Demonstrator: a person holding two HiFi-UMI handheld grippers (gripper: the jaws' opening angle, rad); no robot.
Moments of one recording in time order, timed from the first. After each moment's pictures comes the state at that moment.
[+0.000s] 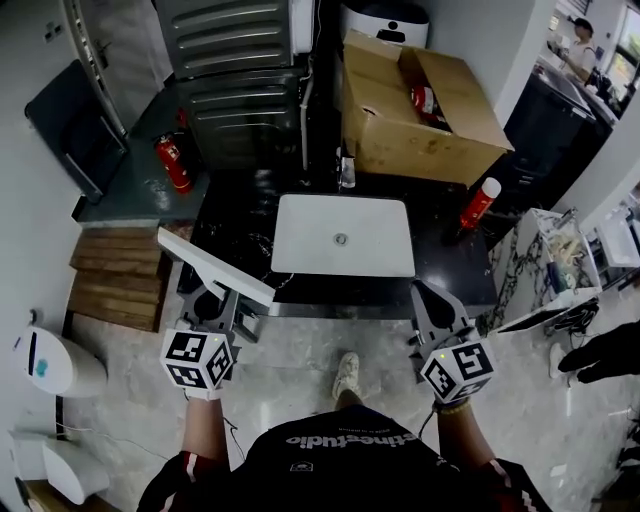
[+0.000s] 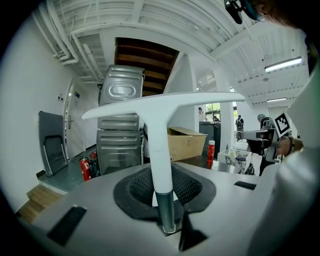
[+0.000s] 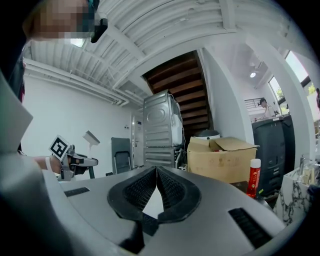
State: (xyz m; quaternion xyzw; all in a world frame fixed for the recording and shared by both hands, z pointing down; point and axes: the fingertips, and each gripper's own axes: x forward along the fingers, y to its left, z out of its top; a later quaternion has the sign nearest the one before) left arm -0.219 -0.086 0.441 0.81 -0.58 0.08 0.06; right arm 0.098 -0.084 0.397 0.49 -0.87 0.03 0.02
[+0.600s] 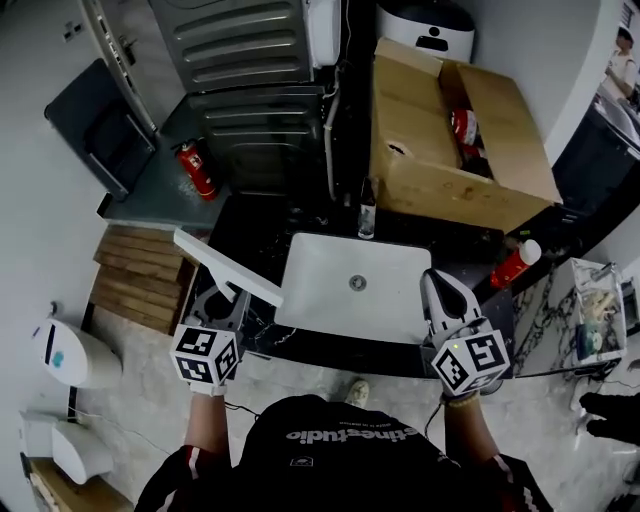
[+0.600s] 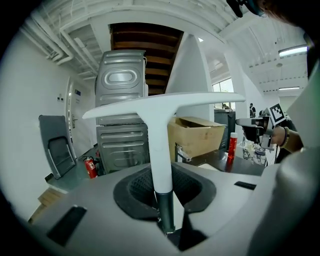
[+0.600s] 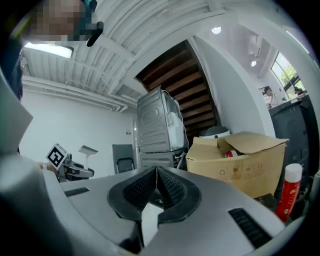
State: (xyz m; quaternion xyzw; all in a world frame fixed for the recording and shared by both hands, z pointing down) left arm -0.205 -0.255 0.451 0.78 -0.61 0.14 0.08; right arm 0.119 -0.304 0.385 0.44 -0.90 0.04 -0.01
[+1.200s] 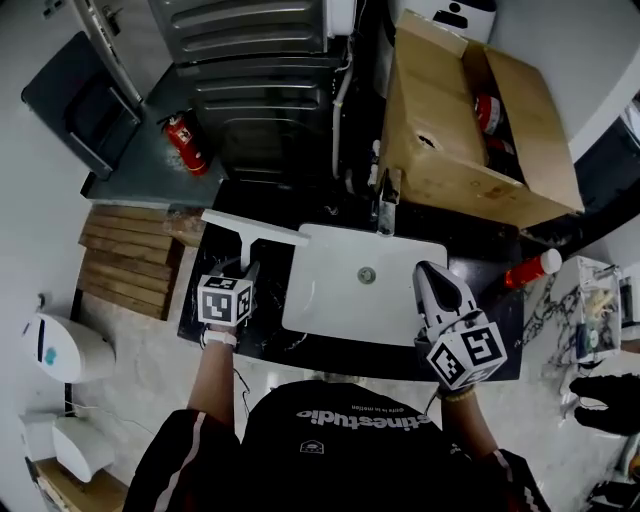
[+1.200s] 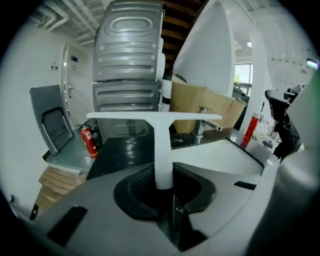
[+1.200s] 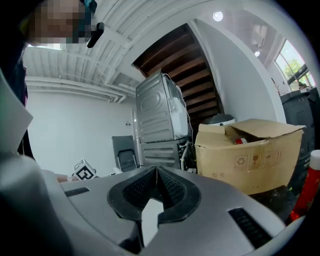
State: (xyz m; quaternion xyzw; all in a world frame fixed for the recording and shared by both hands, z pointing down) left arm -0.281 -0.377 0.602 0.75 -0.58 0.23 0.22; right arm 0.037 -0.365 0.421 0.43 -0.90 0.08 0.03
